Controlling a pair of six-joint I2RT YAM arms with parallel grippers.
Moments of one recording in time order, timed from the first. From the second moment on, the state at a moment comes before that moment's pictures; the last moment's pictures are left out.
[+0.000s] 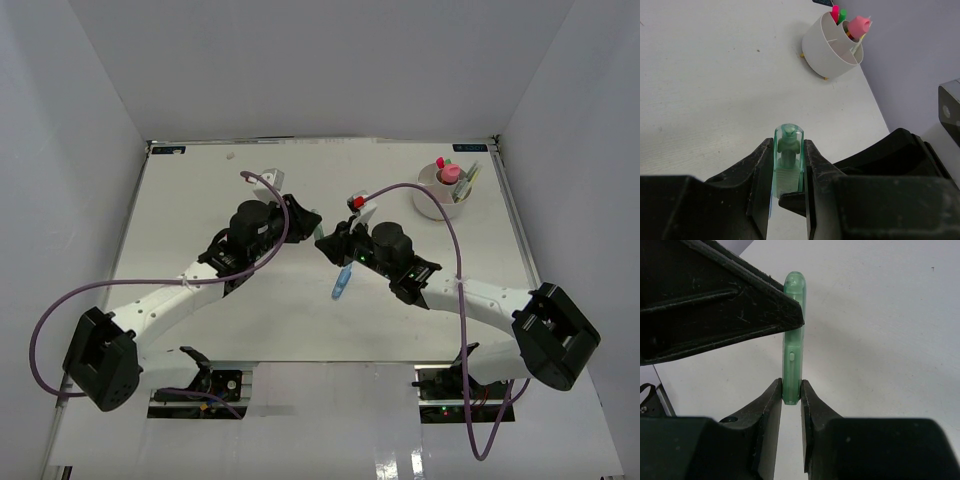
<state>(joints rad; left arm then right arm) -0.67 1.23 0.83 0.18 0.00 -0.63 0.85 1.33 0.69 0.48 -0.06 0.37</state>
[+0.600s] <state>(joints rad) -0.72 1.29 0.84 0.25 -0.05 -0.63 0.80 1.30 0.69 0.40 -0.07 0.33</state>
